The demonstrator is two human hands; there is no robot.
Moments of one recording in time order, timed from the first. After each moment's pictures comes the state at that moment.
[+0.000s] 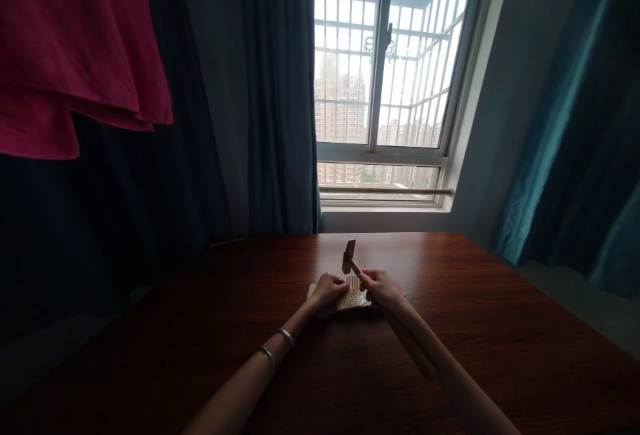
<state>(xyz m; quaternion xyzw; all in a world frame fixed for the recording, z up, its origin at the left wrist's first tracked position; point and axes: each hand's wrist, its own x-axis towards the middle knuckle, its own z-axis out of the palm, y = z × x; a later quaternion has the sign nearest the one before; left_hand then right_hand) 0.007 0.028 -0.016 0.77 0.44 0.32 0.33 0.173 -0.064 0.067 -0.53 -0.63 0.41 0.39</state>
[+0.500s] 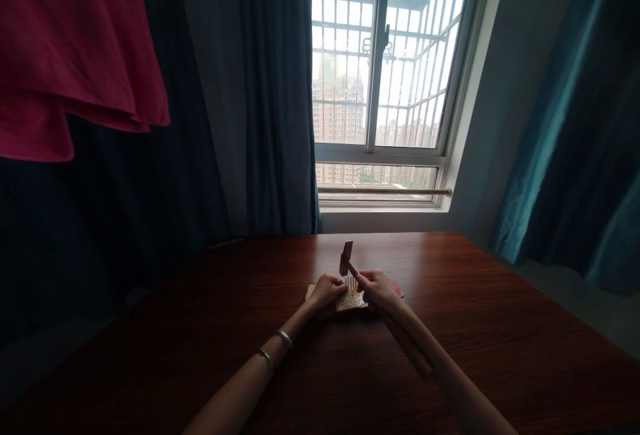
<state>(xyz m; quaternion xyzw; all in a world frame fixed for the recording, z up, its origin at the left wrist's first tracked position) 0.008 0.027 -0.014 0.77 0.45 0.33 0.32 0.169 -0.064 0.068 -0.53 -0.62 0.42 0.40</state>
